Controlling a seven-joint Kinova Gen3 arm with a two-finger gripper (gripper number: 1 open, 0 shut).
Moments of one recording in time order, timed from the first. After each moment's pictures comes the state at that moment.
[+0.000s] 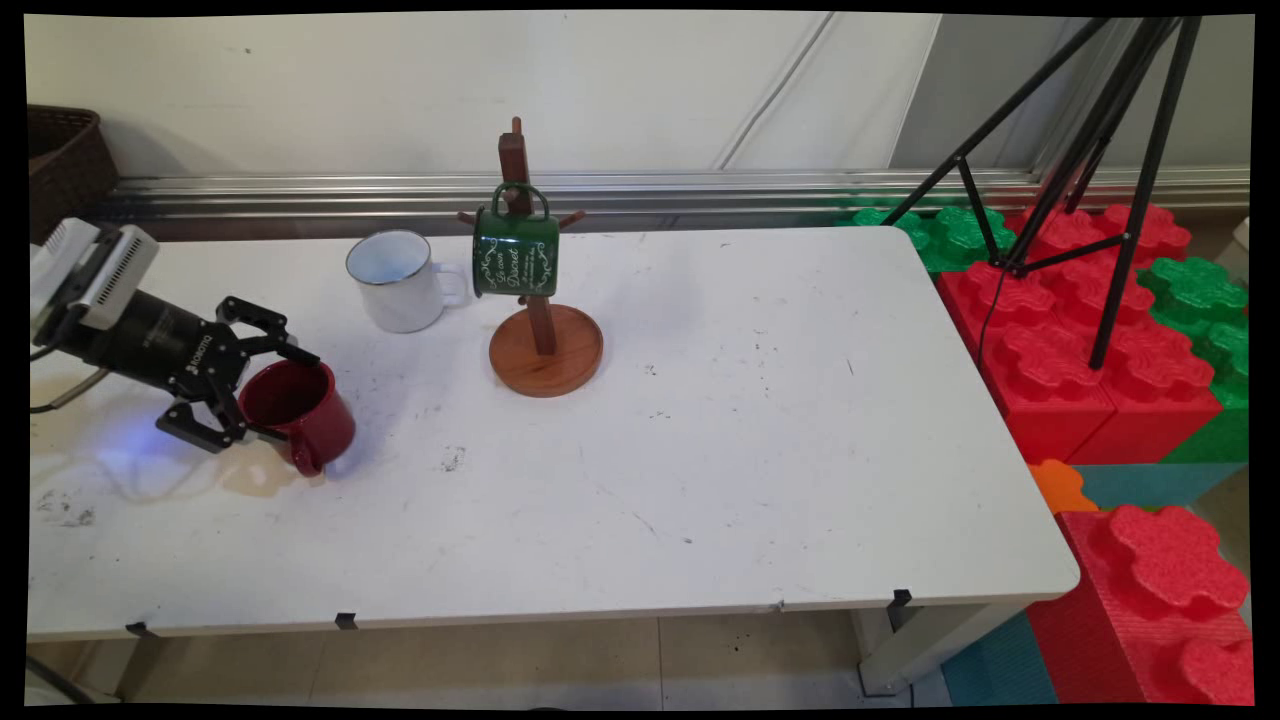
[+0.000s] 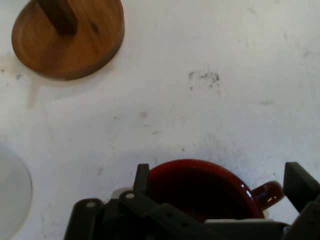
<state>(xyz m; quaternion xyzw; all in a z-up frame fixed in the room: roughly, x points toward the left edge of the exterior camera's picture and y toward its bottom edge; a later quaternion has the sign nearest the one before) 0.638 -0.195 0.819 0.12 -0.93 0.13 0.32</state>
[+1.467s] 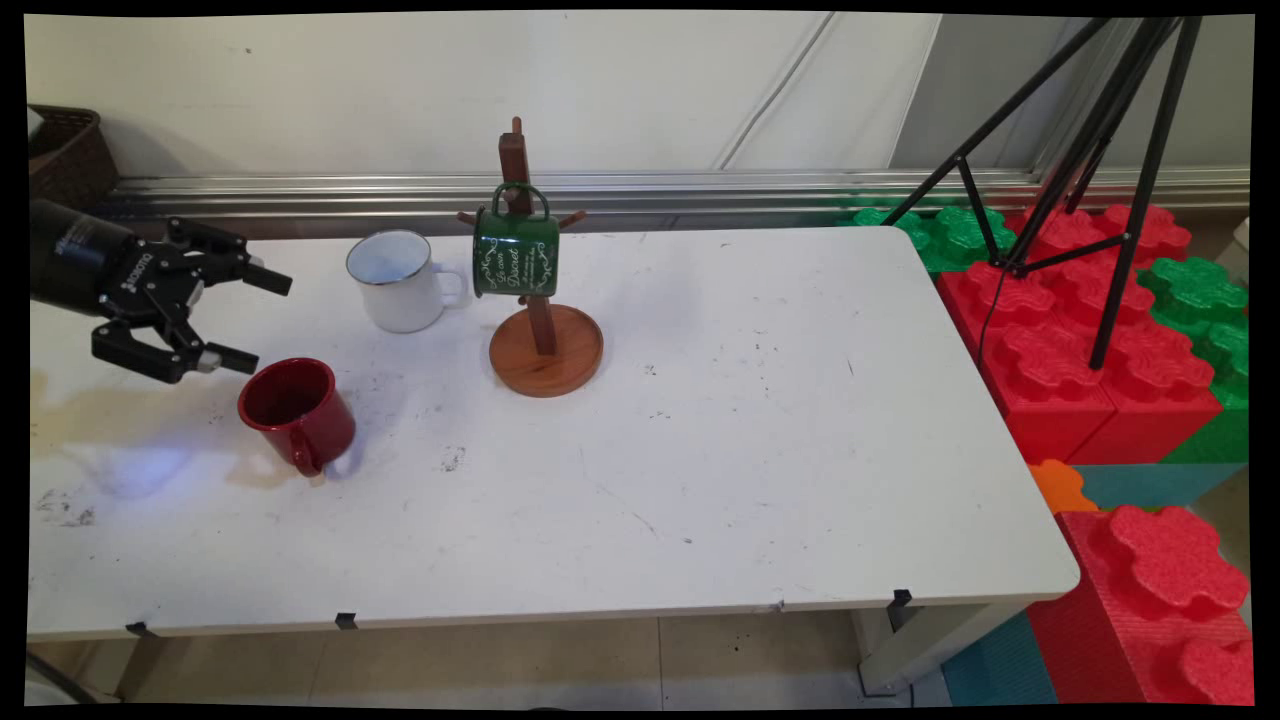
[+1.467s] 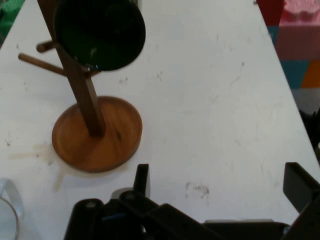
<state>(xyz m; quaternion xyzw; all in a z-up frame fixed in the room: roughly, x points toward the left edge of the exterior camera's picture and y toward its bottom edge) 0.648 -0.182 0.892 0.17 -0.87 0.13 0.45</state>
